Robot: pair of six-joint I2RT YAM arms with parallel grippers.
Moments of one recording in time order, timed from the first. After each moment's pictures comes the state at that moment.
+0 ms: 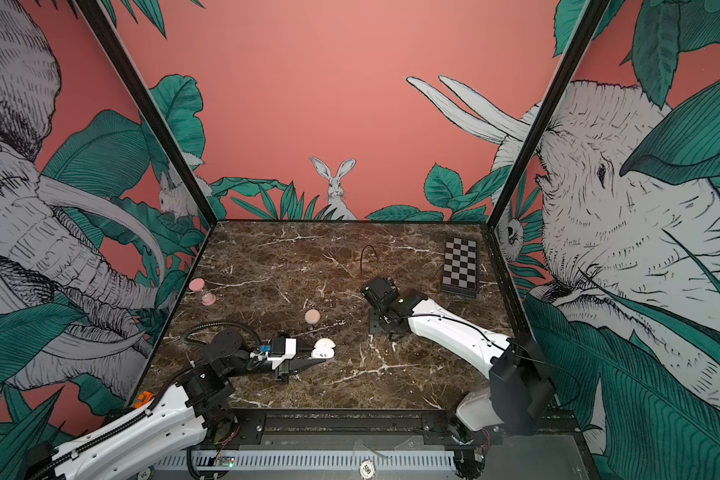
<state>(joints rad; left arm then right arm) -0.86 0.60 0.30 0.27 0.67 0.20 0.77 1.46 1.04 -0.81 0.15 0.71</state>
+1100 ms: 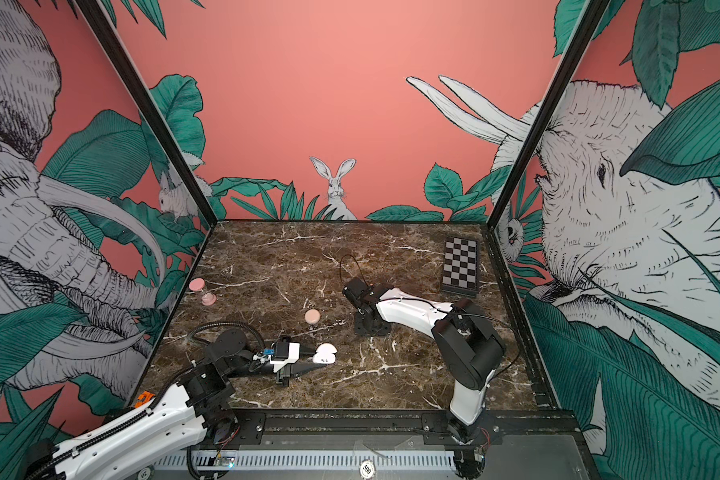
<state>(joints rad) -0.88 0.61 0.30 0.23 0.69 0.23 0.79 1.77 1.16 -0.78 0.06 0.71</state>
